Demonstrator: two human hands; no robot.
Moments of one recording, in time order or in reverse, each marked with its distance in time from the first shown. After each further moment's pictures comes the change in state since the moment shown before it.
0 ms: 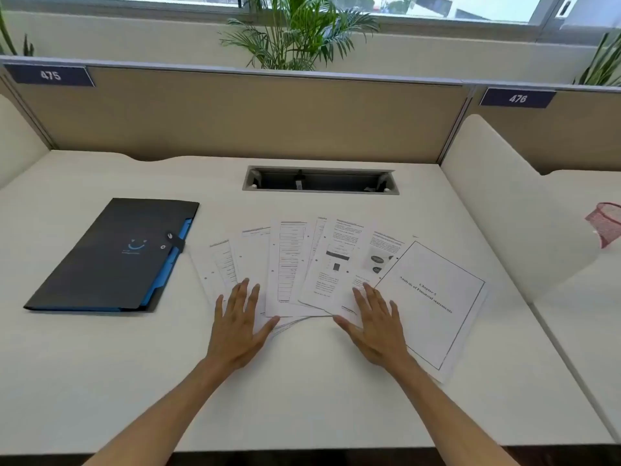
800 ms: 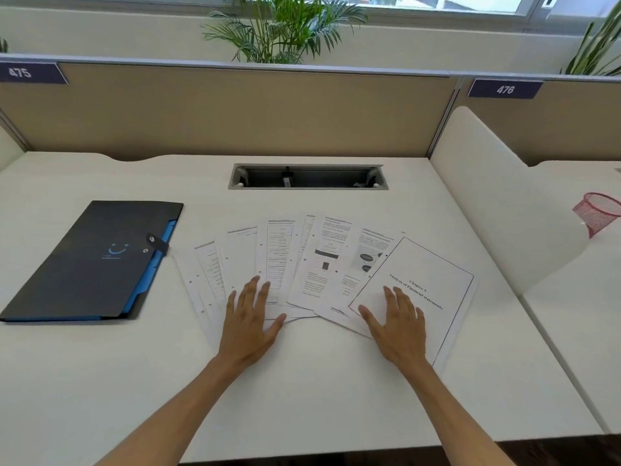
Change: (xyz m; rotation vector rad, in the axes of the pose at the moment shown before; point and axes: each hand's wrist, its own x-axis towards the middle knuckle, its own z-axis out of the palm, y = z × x) left_hand 0.017 0.037 0.009 -0.024 0.106 0.103; right_hand -0.007 0.041 -0.014 0.040 0.150 0.270
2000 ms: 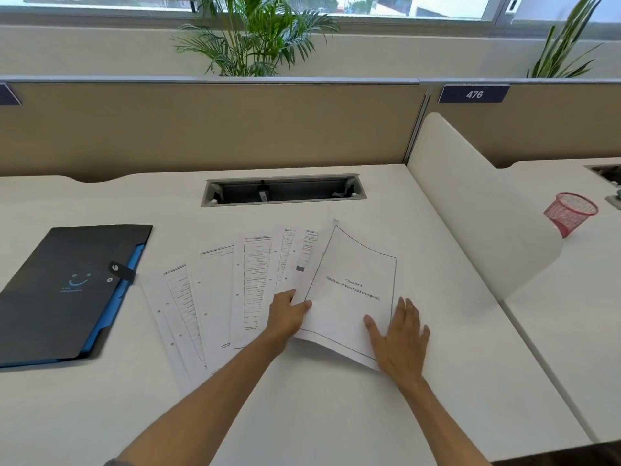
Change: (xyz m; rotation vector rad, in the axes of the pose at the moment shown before) left_hand 0.086 0.101 0.021 -1.012 -0.247 -0.499; right_hand 0.017 0.027 0.002 0.079 0.082 0.211
